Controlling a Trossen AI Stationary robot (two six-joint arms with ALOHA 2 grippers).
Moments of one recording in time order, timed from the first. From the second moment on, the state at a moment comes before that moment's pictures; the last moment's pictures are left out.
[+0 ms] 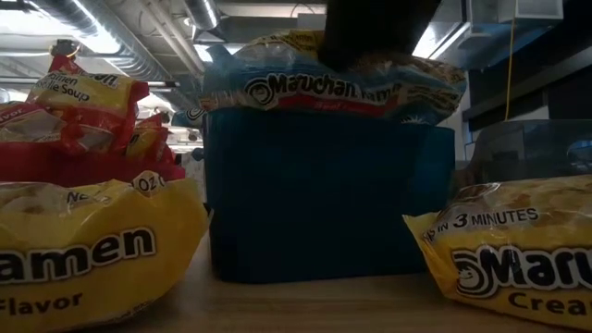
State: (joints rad) left arm -0.71 1.09 1.10 -0.90 -0.27 -0.83; right arm 0.54 2.07 1.67 -0.58 0.03 0.59
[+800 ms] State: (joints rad) left arm -0.71 1.09 1.10 -0.88 -0.31 -0.81; right arm 0.48 2.13 1.67 -0.52 0.00 0.62
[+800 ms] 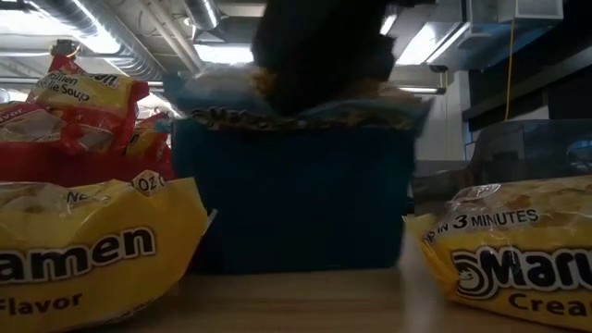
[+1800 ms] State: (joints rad) left arm -0.71 1.09 1.10 -0.94 -0.28 -0.84; right arm 0.39 2.05 2.05 -0.87 -0.20 0.57
